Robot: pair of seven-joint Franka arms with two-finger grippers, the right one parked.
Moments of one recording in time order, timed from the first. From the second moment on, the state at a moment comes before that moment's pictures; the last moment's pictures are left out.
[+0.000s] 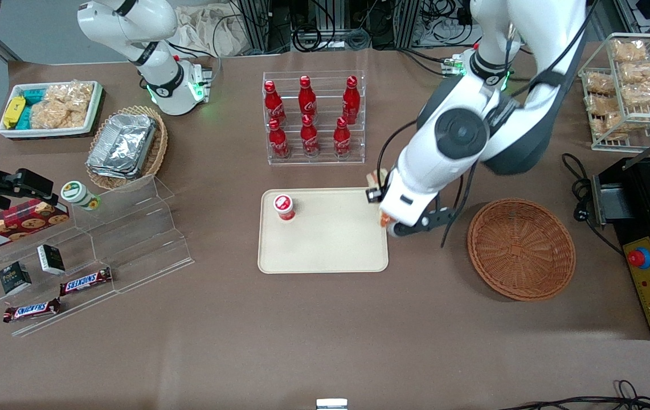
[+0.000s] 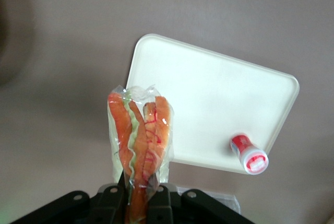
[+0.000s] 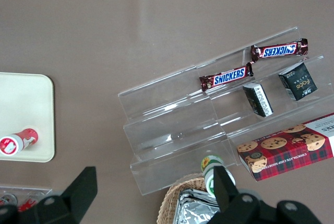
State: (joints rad) arm -0.23 0.48 -0.42 -1.43 0.00 1.85 -0.87
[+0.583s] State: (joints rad) arm -0.31 0.76 -0.42 -1.44 0.20 2.09 -0.97
